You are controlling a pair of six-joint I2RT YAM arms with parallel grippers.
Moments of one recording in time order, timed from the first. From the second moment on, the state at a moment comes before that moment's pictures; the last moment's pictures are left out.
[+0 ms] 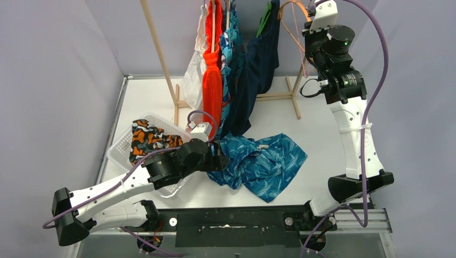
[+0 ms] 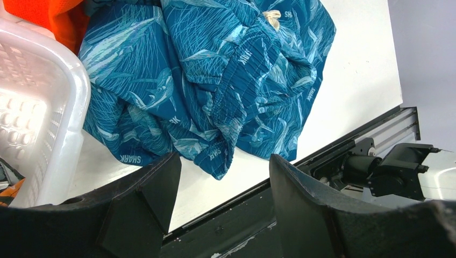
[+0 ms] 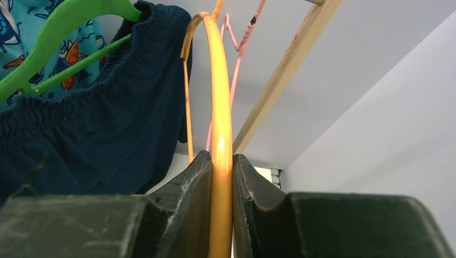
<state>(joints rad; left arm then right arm) -1.05 1.03 0.87 -0.47 -0.28 -0.86 0.25 1.55 2.05 -0.51 0.21 -0.30</state>
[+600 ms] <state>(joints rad) -1.05 0.97 0.87 -0.45 -0.28 -0.86 0.25 1.38 1.85 -0.52 0.22 -0.19</state>
